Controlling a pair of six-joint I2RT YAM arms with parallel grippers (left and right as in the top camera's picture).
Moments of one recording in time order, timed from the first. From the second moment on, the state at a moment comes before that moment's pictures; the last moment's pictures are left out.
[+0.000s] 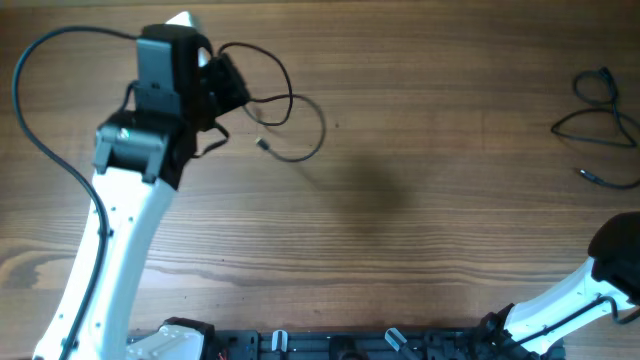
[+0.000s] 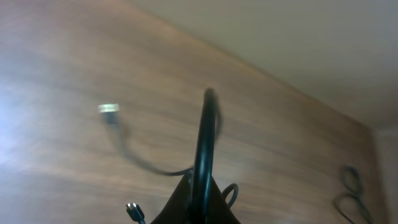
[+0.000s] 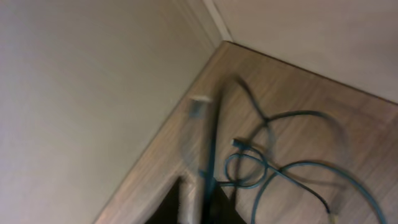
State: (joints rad) left arm -0.24 1.37 1.44 -0.72 0.04 -0.59; right arm -0.65 2.00 2.27 -0.92 -0.14 0.47
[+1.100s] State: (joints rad) left arm -0.36 1.53 1.45 -0.79 0.37 -0.68; right arm -0.08 2.00 2.27 -1.41 -0.55 0.07
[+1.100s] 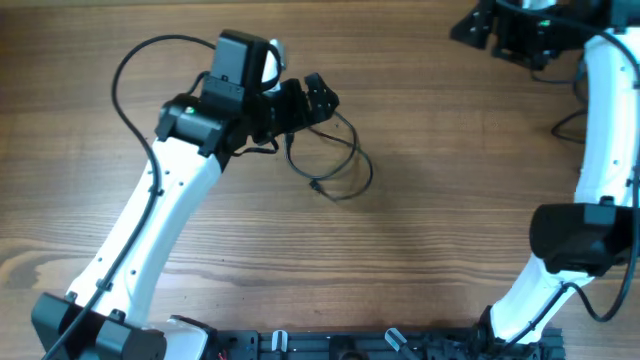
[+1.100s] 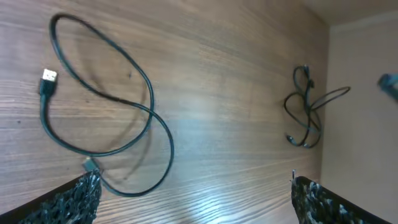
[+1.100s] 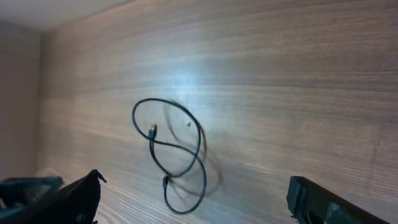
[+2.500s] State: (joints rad) left arm 0.28 1.43 1.45 -0.97 0.15 -0.66; right arm 0.27 2.03 2.26 -1.20 -0.38 0.04
